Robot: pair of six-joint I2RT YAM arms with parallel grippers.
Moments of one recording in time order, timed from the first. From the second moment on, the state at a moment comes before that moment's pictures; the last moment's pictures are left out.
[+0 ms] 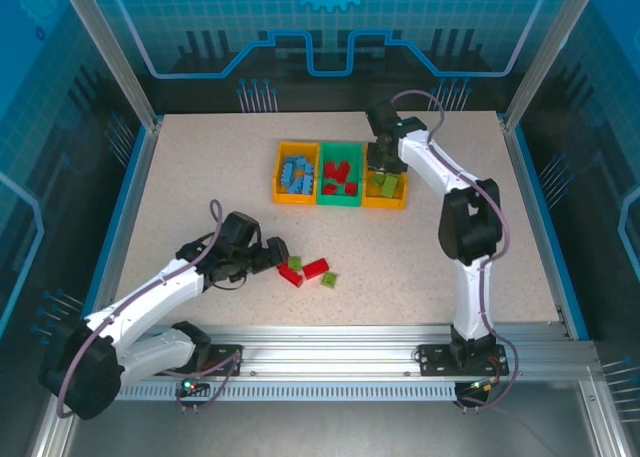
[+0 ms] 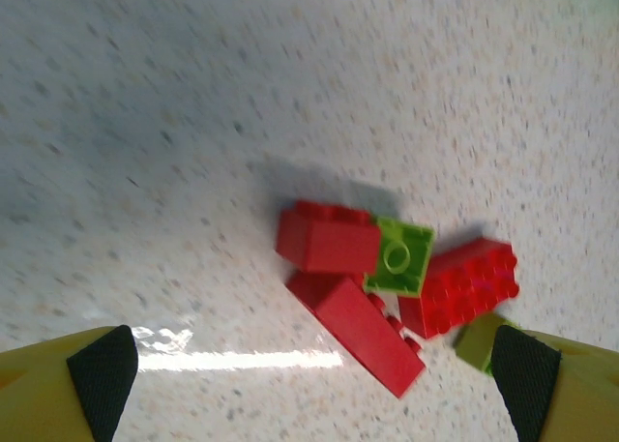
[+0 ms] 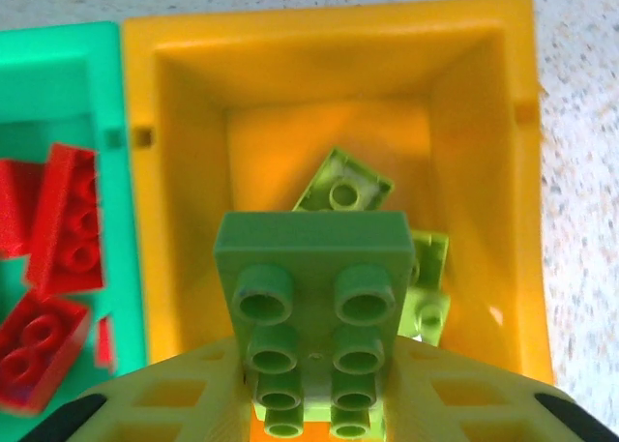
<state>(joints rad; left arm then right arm) -0.52 1.07 0.62 -0.58 0.05 -0.91 0.34 2.18 1.96 -0.98 0.18 0.46</state>
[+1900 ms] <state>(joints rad) -0.71 1.38 0.76 -0.56 0.00 -1.29 0.23 1.65 1.28 -0.83 -0.02 0.32</state>
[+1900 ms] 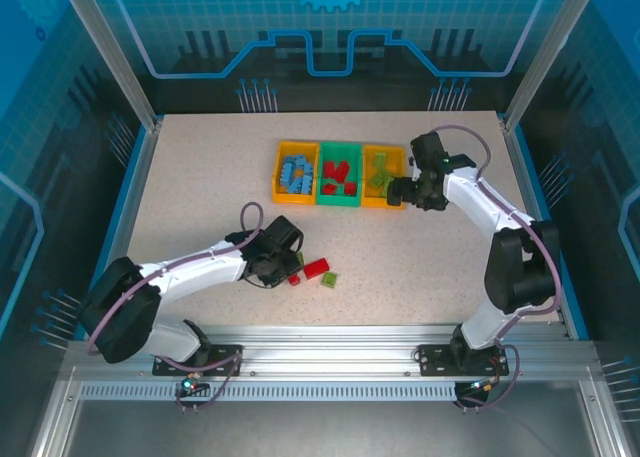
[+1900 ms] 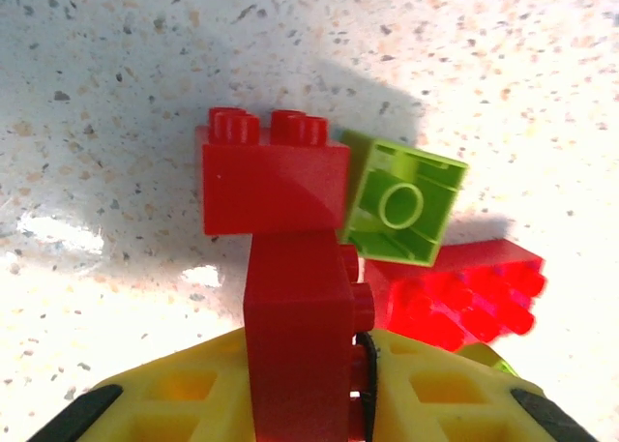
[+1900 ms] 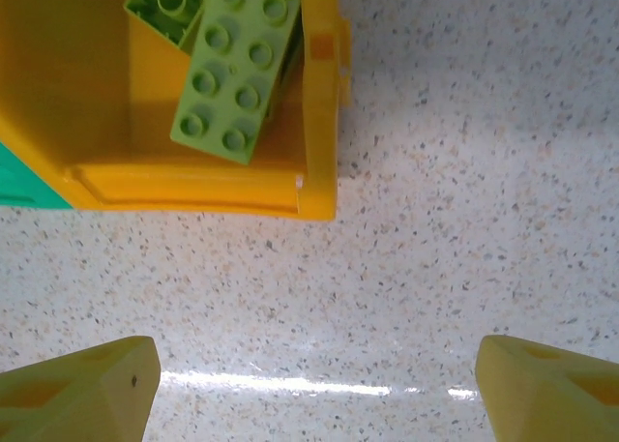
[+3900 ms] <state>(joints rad) -0.45 1.90 1.61 -0.50 0.30 -0.76 0.93 1.77 1.04 -0.59 -0.08 -0.10</state>
